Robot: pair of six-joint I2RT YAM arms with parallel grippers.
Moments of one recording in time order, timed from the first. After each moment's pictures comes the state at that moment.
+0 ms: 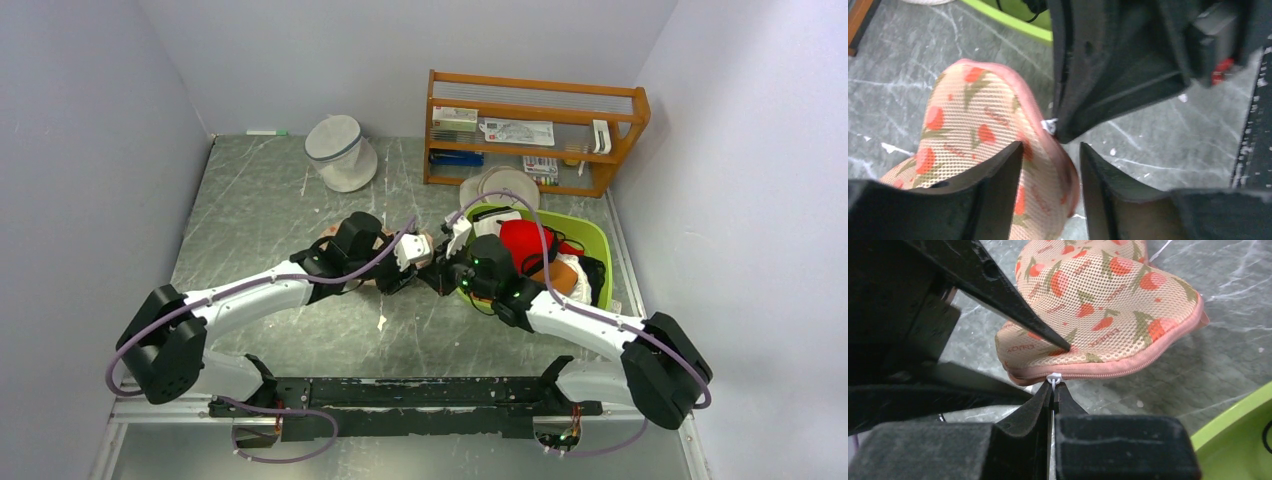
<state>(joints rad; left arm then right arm) -0.80 1.36 0.82 -0.04 0.35 0.35 0.75 1.20 0.54 0.31 -0.21 0.29</state>
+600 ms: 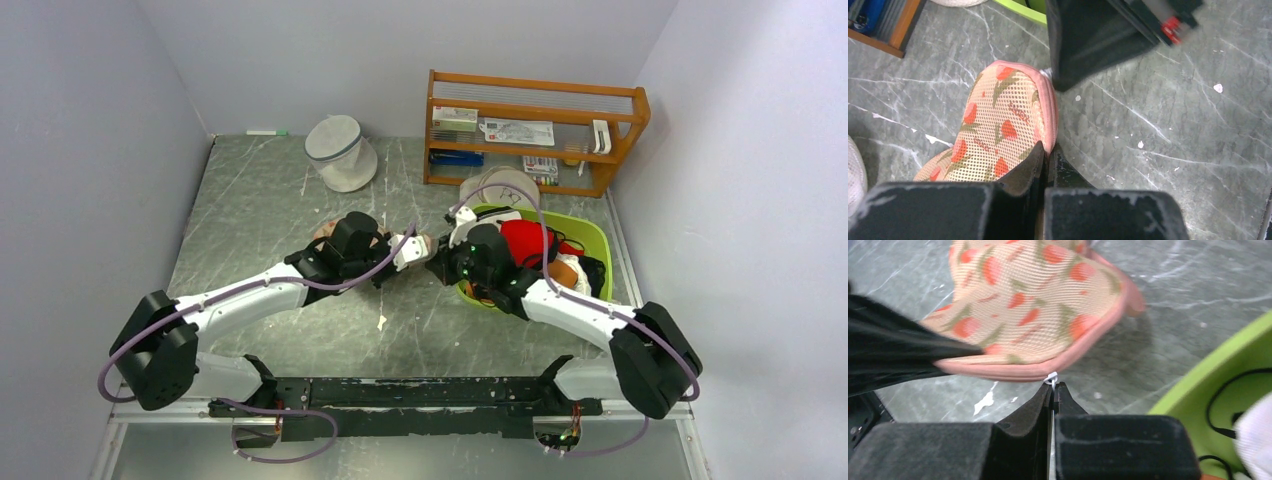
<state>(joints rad) -0.80 1.33 0.82 -0.06 0.24 0.44 0.72 1.27 0.60 0.21 -0.13 0.29</state>
